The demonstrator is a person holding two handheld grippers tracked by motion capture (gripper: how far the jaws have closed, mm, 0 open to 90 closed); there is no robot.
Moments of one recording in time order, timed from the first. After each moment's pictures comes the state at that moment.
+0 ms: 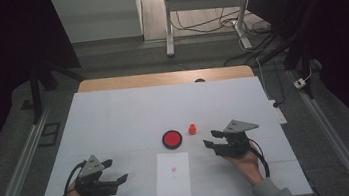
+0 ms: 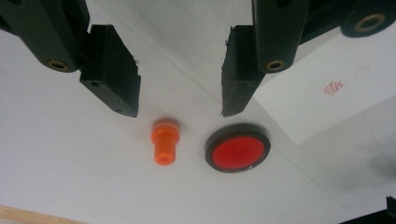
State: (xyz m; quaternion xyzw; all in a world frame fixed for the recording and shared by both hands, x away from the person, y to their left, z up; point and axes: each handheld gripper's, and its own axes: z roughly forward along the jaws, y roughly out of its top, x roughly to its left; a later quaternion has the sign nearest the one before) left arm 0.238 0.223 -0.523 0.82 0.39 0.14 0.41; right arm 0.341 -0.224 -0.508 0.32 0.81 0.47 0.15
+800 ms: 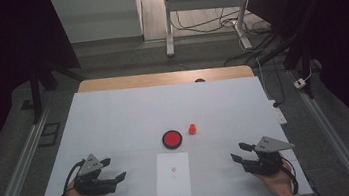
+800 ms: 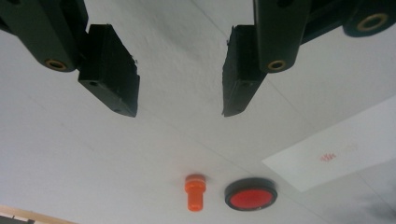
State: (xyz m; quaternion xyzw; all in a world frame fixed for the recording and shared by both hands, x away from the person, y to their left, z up) left arm 0.243 0.227 -0.527 0.81 0.40 0.14 0.40; right arm 0.284 -0.297 -0.504 0.32 0.81 0.45 0.19
